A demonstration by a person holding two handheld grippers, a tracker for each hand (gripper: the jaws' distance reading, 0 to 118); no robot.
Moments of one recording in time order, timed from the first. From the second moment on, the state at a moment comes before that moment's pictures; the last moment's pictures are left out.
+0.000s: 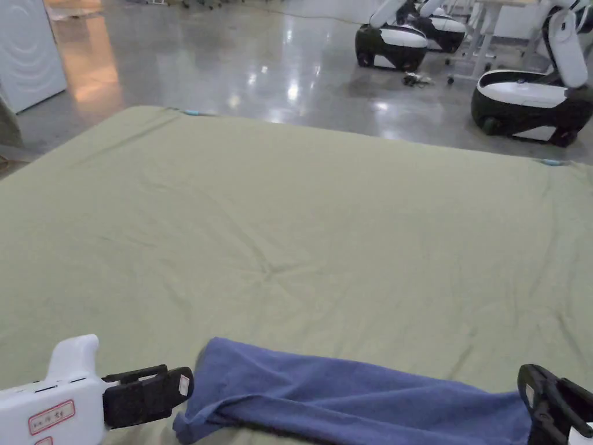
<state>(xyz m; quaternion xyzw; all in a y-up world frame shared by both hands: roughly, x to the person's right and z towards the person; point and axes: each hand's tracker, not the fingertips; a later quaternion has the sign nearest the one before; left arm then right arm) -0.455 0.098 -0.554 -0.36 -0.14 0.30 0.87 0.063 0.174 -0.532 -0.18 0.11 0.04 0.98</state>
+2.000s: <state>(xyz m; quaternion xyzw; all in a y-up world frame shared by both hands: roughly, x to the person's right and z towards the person) -0.192 0.156 -0.597 -0.34 -0.08 0.10 0.93 0.154 0.164 -0.488 -0.17 0.09 -0.03 0.98</state>
